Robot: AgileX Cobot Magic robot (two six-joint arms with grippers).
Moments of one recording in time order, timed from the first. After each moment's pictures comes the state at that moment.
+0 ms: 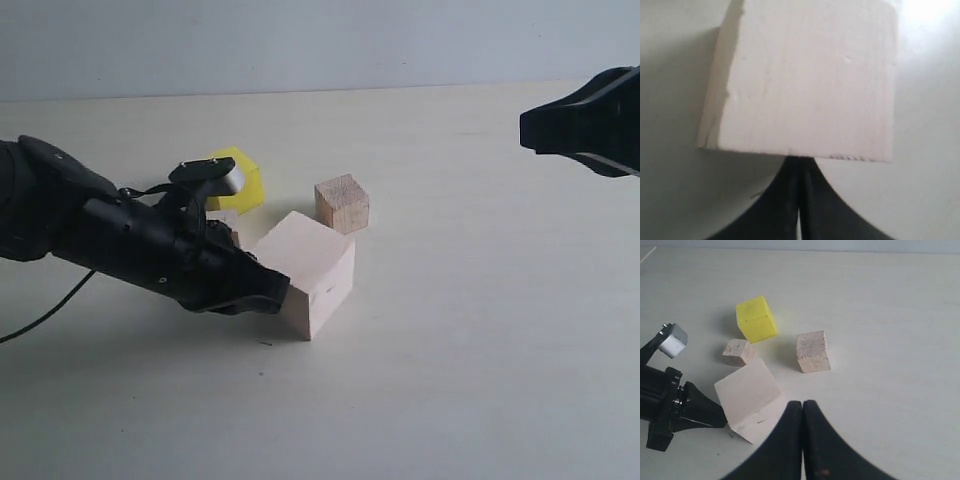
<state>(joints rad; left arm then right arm) -0.56 1.80 -0.81 -1.32 0.48 1.11 0.39 0.94 -0.70 0.38 0.49 -0.17</state>
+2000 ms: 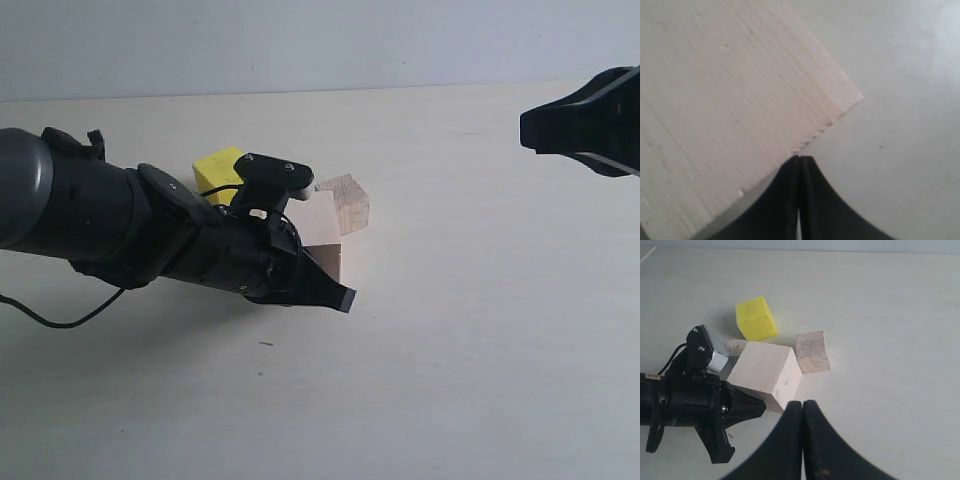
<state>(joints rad) -0.77 1.91 -0.92 -1.40 0.09 1.17 0.39 0.94 -0.70 0.38 0.49 -0.17</state>
